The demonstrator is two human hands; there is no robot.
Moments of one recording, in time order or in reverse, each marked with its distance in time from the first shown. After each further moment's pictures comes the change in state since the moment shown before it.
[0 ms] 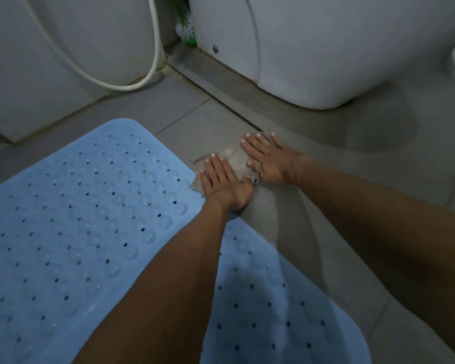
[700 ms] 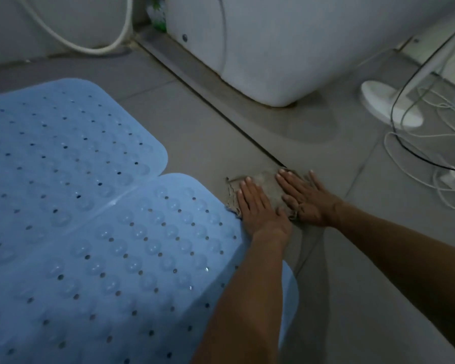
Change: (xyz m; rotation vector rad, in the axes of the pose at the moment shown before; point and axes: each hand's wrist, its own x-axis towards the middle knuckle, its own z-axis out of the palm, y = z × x) left_hand -0.156 0.115 0.096 0.008 0.057 0.176; right_hand -0.226 0.050 0.061 -0.171 -0.110 0.200
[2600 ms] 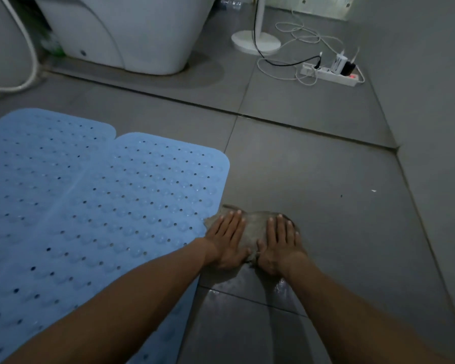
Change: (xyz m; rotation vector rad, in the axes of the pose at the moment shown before) left_hand -0.326 -0.151 0.063 0.563 -0.341 0.997; right_hand -0.376 -0.327 0.089 0.658 -0.307 0.815
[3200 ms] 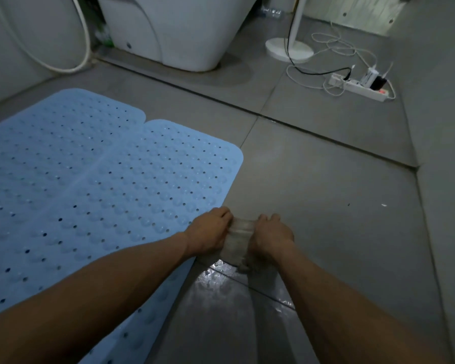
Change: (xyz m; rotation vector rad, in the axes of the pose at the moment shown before) left_hand -0.052 0.000 -0.005 -0.219 0.378 -0.098; right_hand -0.040 -0.022 -0.046 0.012 0.084 -0.112
